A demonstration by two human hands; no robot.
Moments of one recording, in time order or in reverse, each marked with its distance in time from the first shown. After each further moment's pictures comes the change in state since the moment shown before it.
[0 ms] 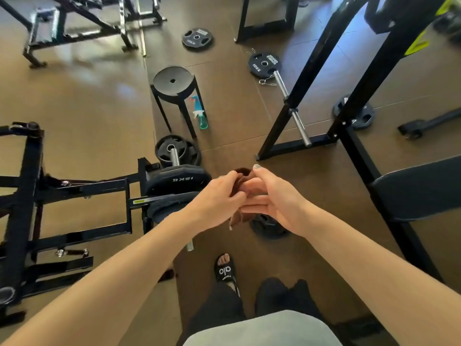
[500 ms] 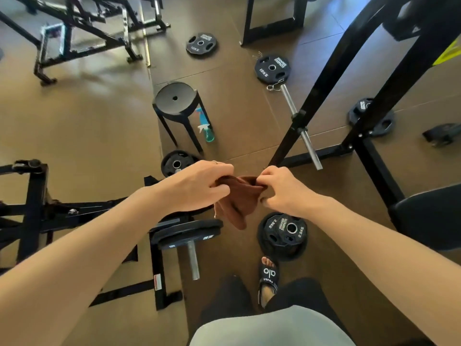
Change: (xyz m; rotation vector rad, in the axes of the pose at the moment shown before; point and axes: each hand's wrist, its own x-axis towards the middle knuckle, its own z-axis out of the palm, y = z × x) left_hand 0.138 0.022 -0.129 0.328 -0.172 0.183; right_hand 0.150 -0.077 -0.106 -1.064 0.001 -0.349
